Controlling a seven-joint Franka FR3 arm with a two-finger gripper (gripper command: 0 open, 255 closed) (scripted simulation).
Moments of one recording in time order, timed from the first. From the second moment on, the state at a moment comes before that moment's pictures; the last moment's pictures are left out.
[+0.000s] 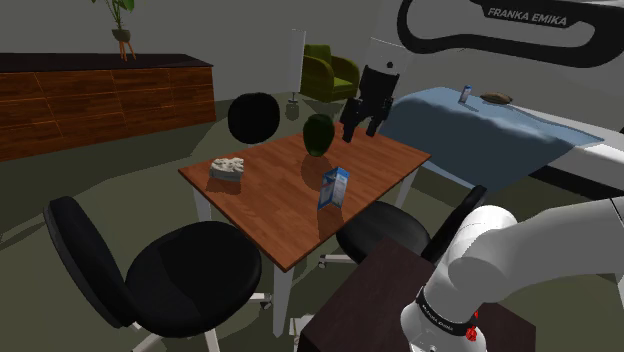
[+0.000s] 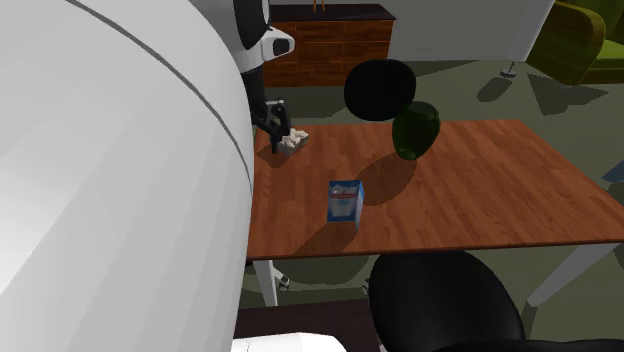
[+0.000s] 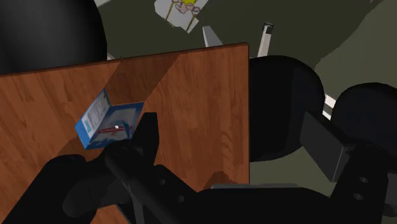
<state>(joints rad) 0.01 -0.76 0.00 -2.30 0.03 1.64 0.15</state>
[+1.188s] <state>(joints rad) -0.19 -0.30 0.01 -2.29 0.00 2.05 0.59</state>
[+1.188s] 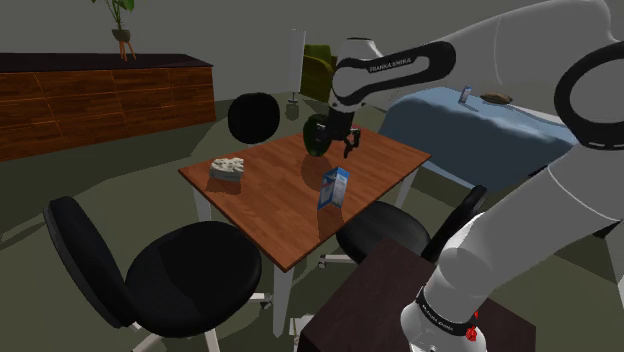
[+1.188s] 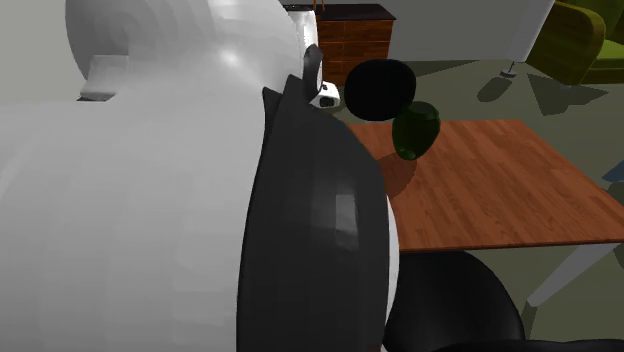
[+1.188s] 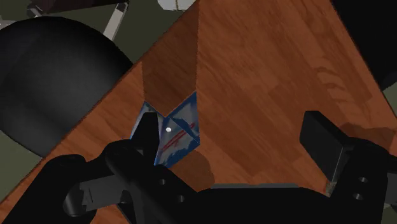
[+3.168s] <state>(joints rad) -0.33 0.20 -0.09 -2.18 0.00 2.39 0.97</state>
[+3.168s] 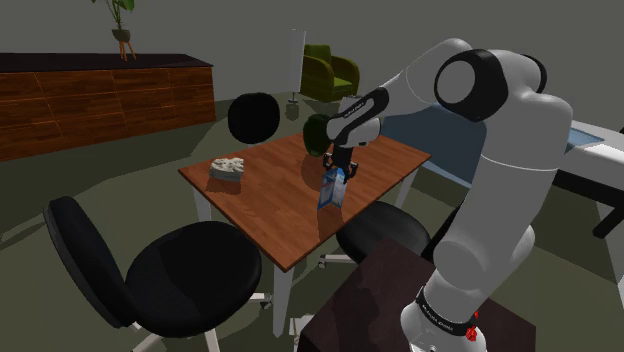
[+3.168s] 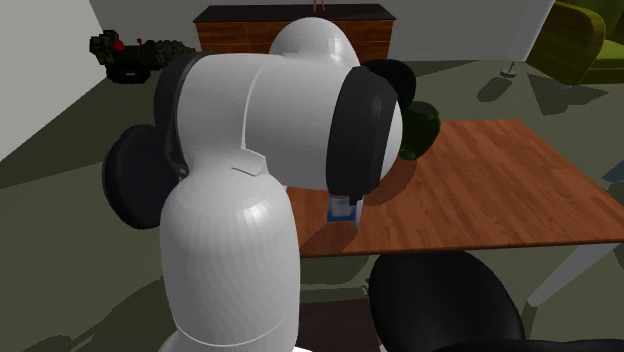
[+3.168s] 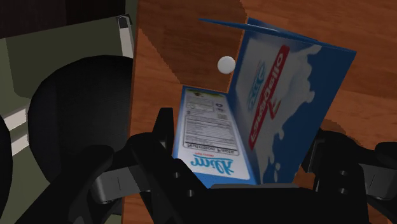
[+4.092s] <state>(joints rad) -0.33 0.12 -0.09 -2.14 0.00 2.28 0.97</state>
